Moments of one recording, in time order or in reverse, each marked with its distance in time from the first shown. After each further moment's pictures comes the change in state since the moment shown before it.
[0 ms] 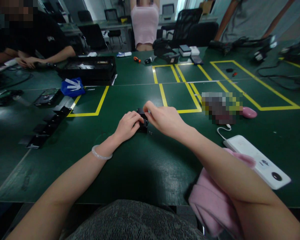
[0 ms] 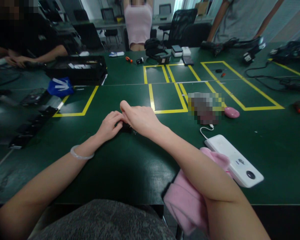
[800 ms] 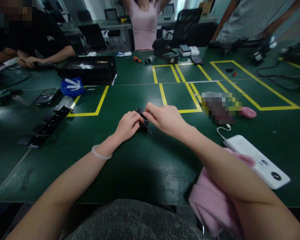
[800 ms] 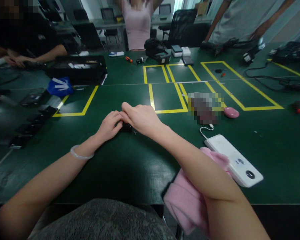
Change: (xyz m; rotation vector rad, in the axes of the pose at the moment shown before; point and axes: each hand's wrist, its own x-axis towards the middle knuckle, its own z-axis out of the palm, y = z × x) left_hand -0.001 -0.001 0.001 0.007 0.020 0.023; right_hand 0.000 0.003 0.000 -0.020 0.009 -0.012
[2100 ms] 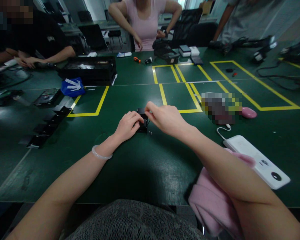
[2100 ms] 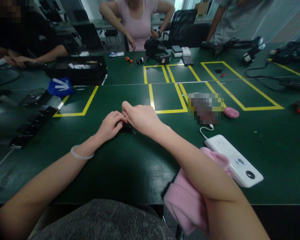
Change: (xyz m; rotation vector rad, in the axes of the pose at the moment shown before) left_hand 0.000 0.001 -0.001 -0.015 -0.006 -0.008; right_hand 0.001 -0.001 -0.002 -0.014 -0.017 0.024
